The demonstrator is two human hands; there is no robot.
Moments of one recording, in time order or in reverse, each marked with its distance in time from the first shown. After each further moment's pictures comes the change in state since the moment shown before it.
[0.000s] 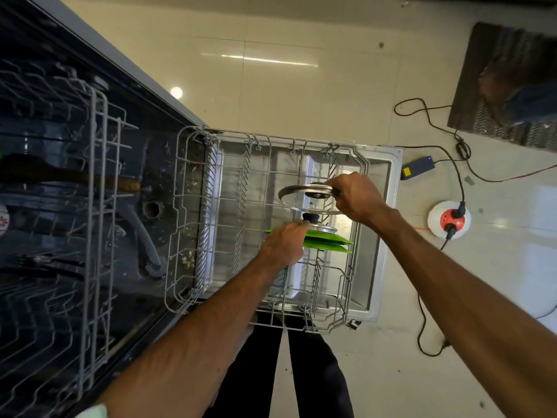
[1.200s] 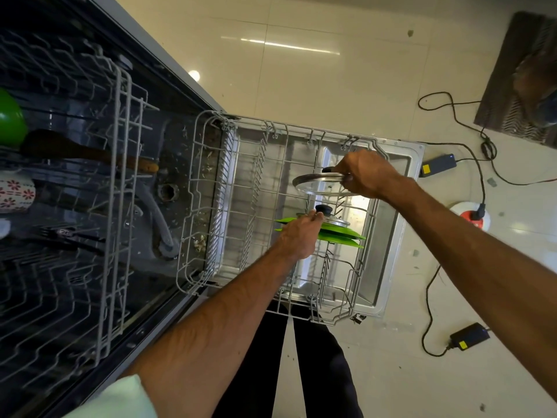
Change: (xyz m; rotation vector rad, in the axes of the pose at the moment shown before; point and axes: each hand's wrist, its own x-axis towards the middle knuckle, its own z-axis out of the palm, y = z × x) left_hand -0.003 0.006 0.004 0.063 -0.021 -0.022; right_hand 0.032 -0.013 -0.027 -0.140 -0.165 -0.119
